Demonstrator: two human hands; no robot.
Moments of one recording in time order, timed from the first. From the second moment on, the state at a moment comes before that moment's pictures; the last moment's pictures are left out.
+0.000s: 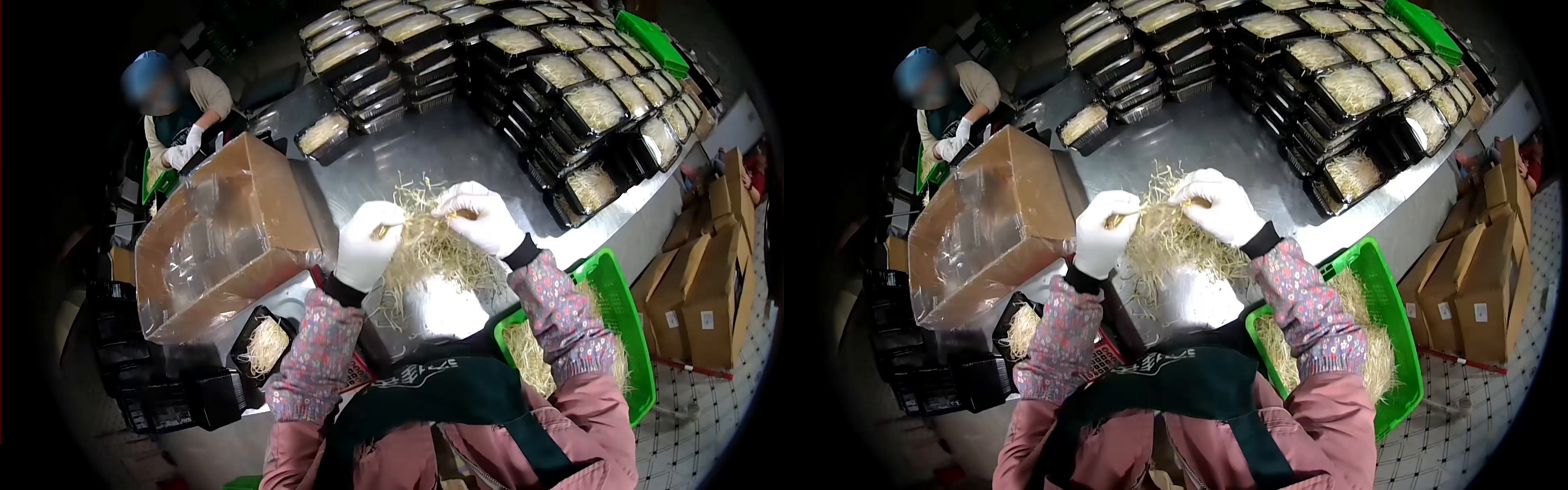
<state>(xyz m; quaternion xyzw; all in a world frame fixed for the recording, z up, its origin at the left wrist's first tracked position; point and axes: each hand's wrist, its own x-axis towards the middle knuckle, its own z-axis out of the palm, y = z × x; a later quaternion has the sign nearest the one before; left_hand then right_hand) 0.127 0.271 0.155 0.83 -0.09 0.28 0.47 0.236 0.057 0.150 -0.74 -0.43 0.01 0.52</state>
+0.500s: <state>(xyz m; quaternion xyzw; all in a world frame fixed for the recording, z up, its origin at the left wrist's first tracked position) 0.030 0.235 0.011 0.98 0.06 -0.09 0.19 0.154 0.019 0.038 -0.92 -0.33 0.20 0.07</state>
